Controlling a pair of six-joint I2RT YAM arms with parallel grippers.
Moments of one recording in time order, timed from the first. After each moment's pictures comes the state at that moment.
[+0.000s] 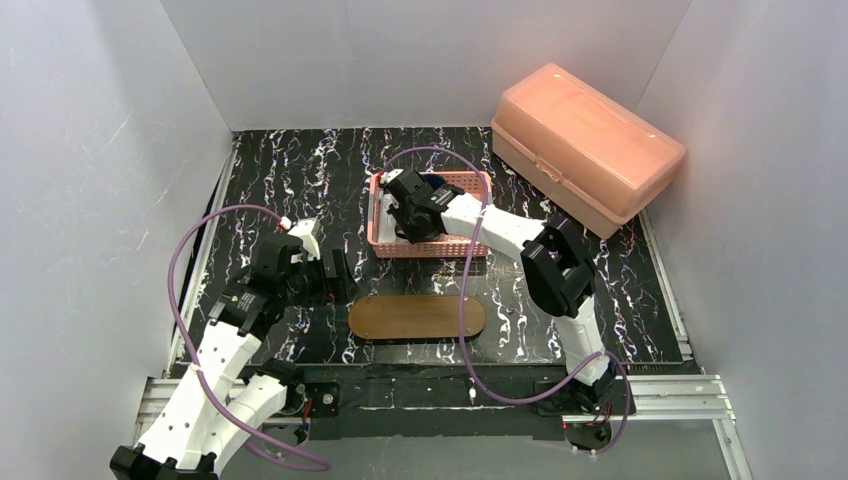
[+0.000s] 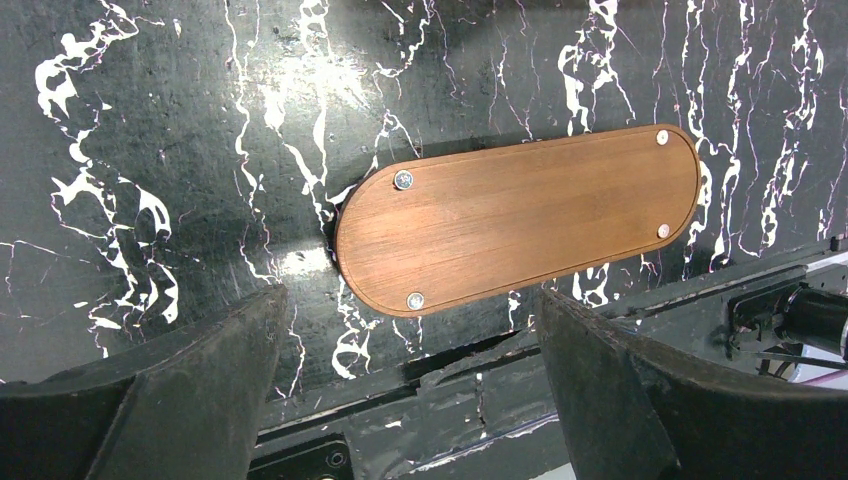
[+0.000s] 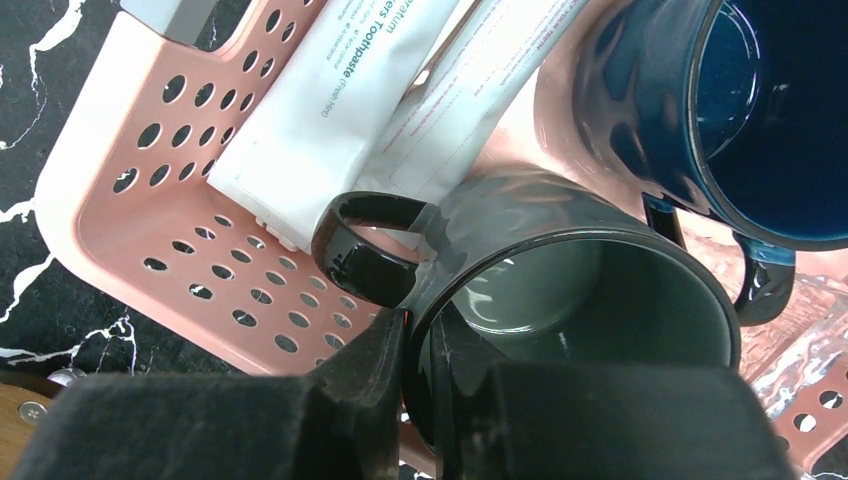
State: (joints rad) left arm -0.36 0.73 0.79 -0.87 0.13 -0.41; right arm 0.86 2.08 1.71 -0.59 0.14 0.13
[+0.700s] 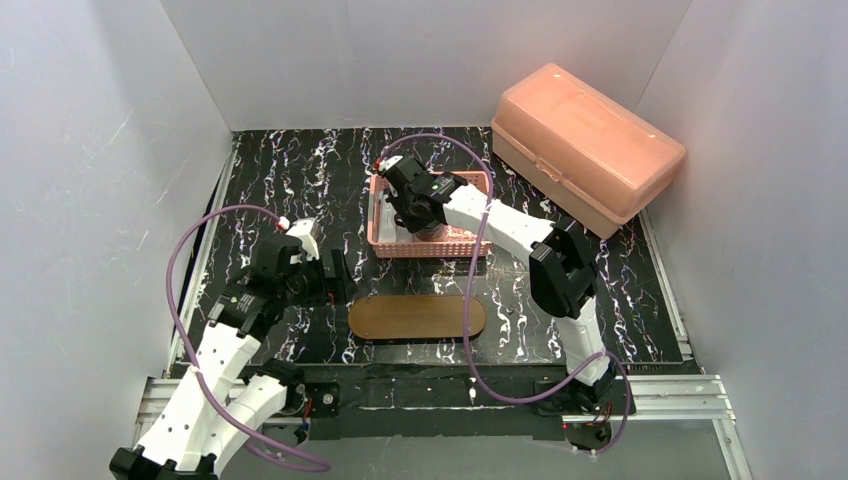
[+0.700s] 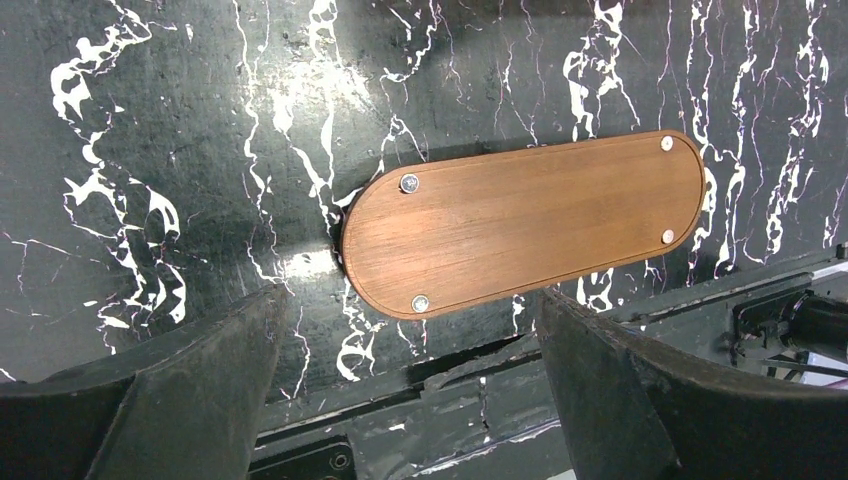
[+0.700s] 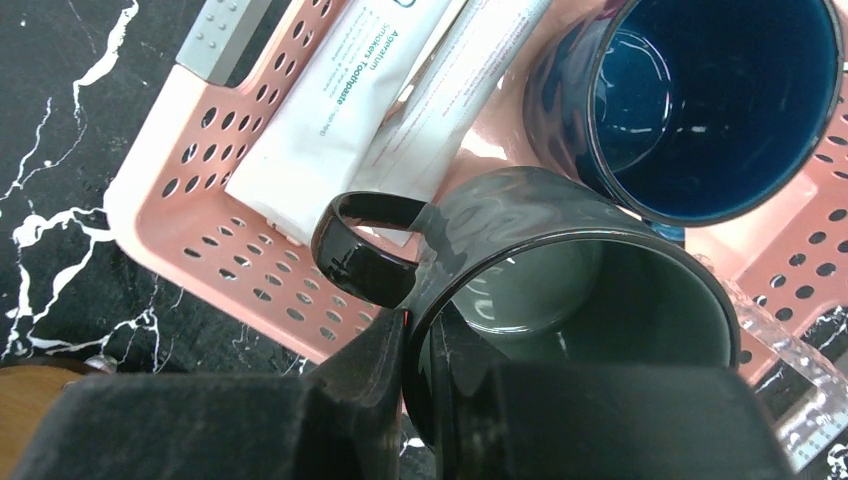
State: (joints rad) left arm -0.36 0.73 0.79 -0.87 0.12 -0.41; right arm 0.86 2.08 1.84 -0.70 0.18 0.12
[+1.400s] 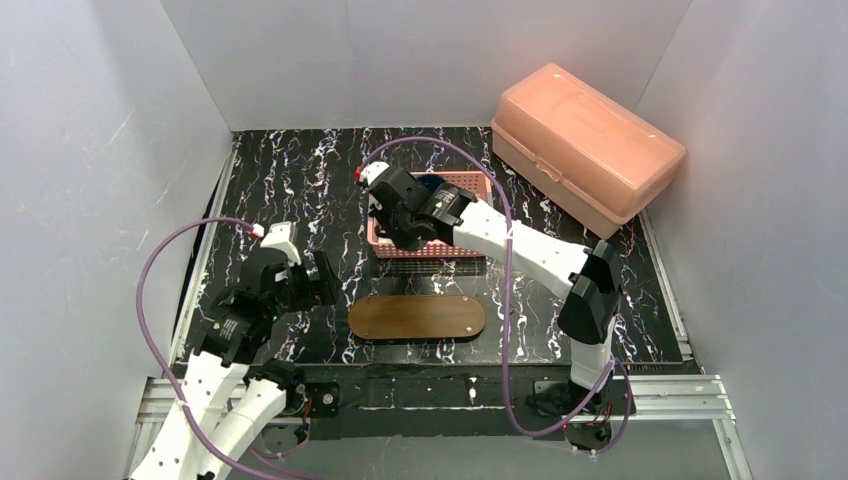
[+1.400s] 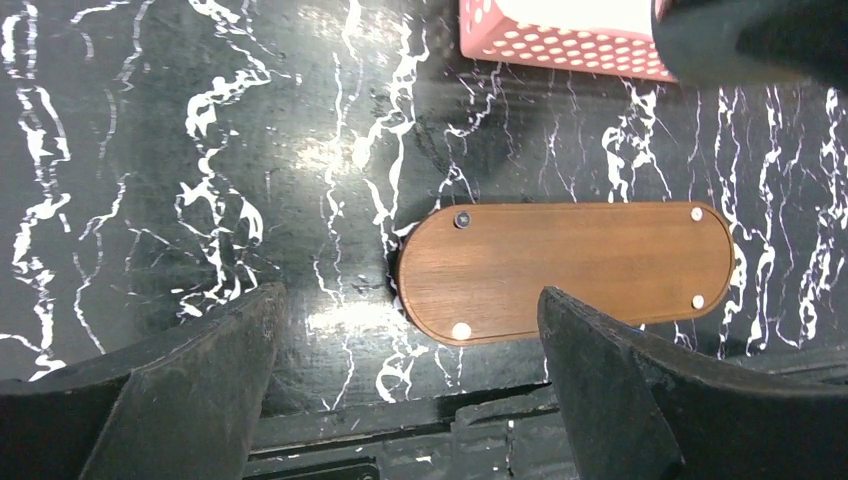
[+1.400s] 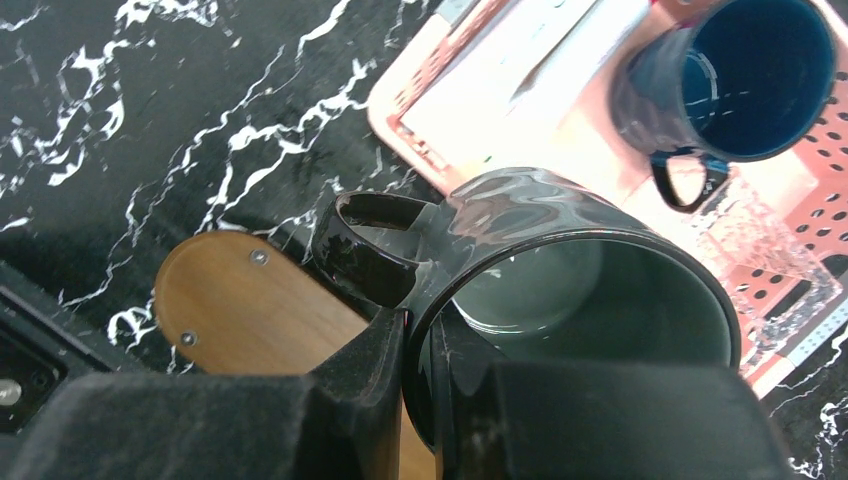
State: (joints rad) left arm -0.36 0.60 0.79 -0.90 -0.05 -0.43; right arm 1.03 1.88 1.84 -0.81 0.21 0.16
